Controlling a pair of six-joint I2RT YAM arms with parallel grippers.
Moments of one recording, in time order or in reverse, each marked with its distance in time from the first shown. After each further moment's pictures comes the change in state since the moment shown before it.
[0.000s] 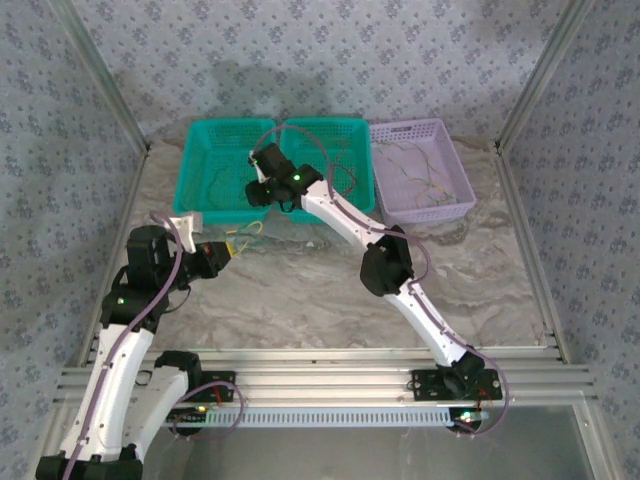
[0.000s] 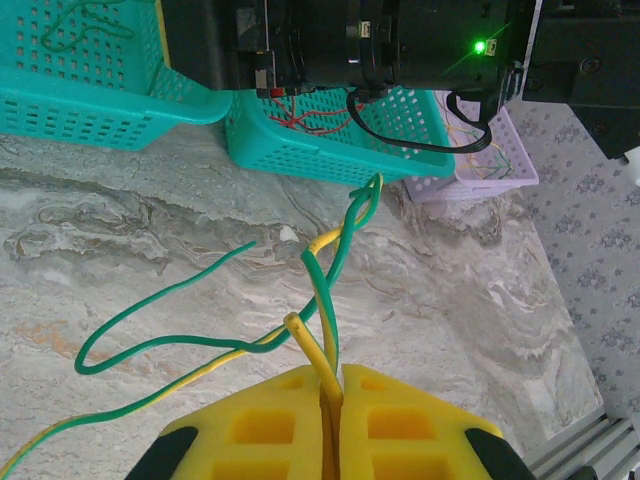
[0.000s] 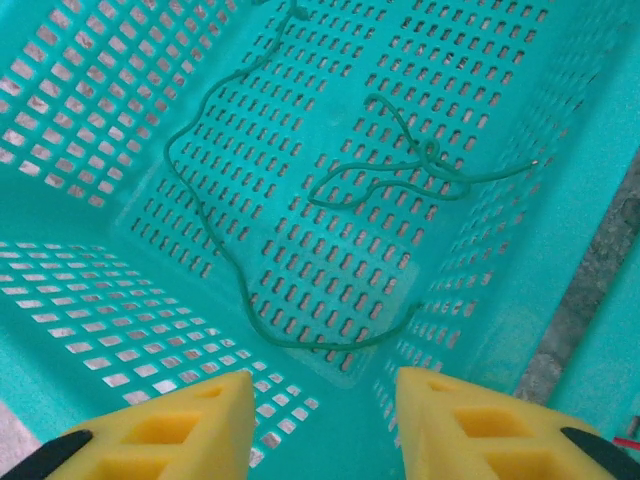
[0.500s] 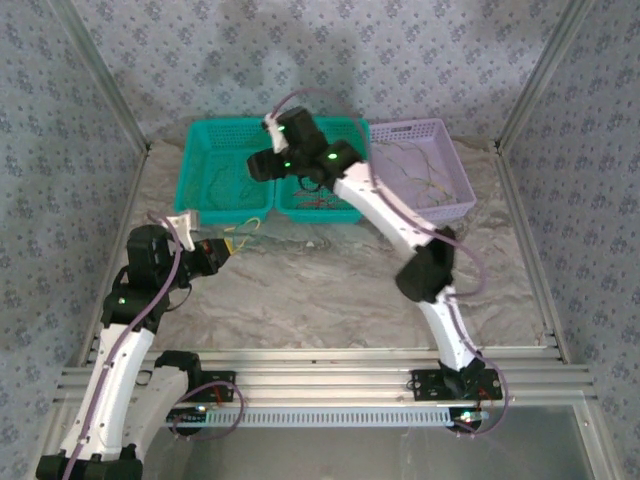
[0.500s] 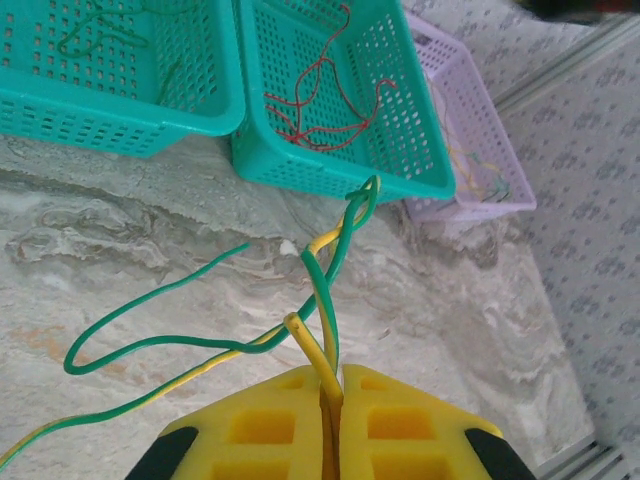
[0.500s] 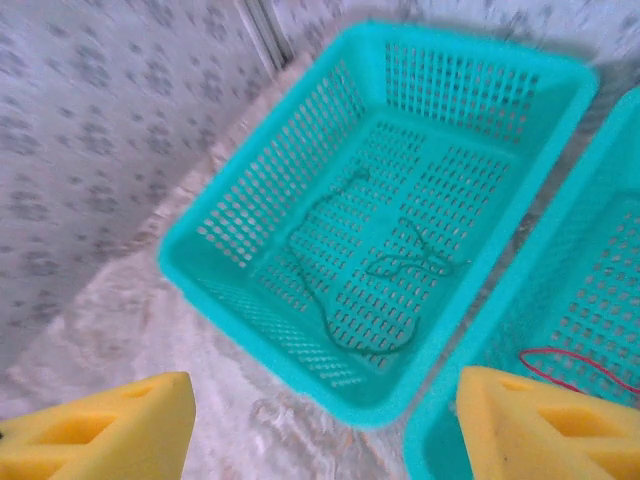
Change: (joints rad) left arm 0.000 -0.002 -0.018 0.058 -0.023 -0.085; right arm -0.048 -0.524 -0.372 0.087 -0.097 -0.026
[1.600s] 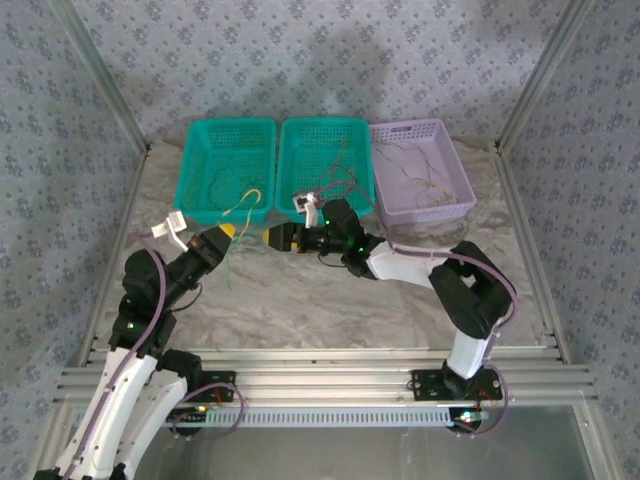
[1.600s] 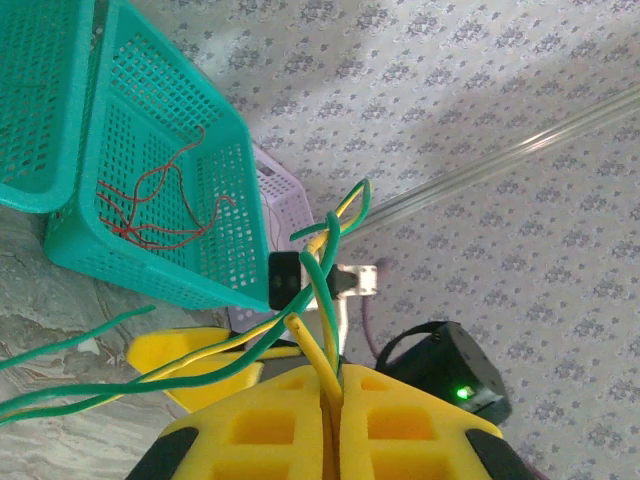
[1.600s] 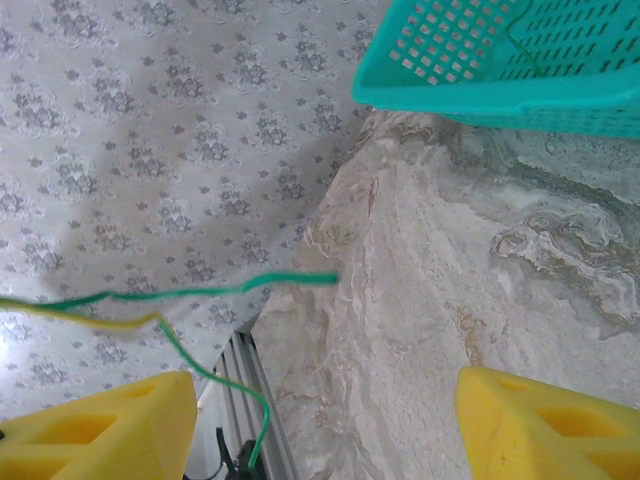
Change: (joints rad) left arm -0.128 -0.162 -0.190 0.478 -0.098 -0.519; right arm 0.052 -0.315 -1.270 1.247 -0.394 0.591
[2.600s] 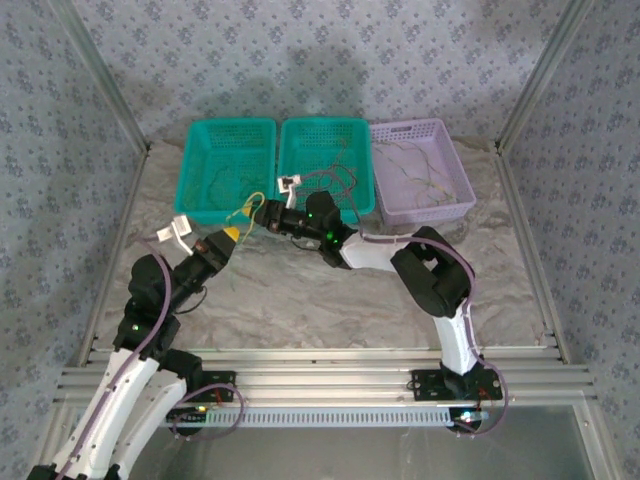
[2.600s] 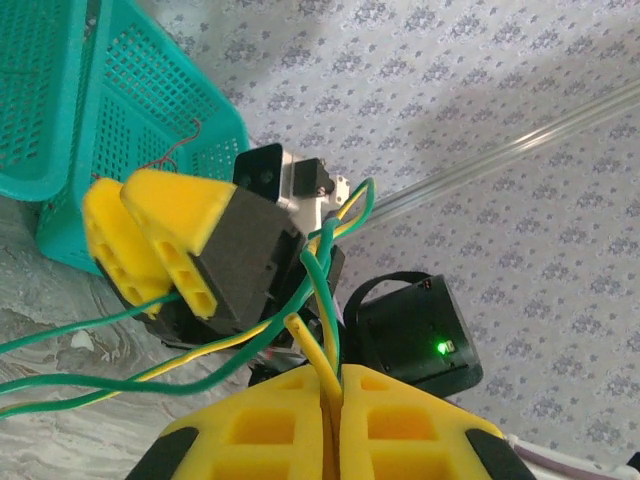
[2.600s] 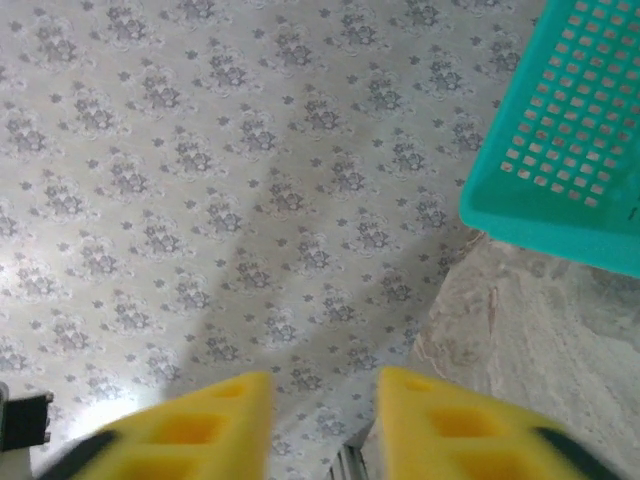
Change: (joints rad) left arm -0.055 -0.020 -0.053 0.049 -0.053 -0.010; right arm 0.026 0.248 0.231 0.321 0.047 0.297
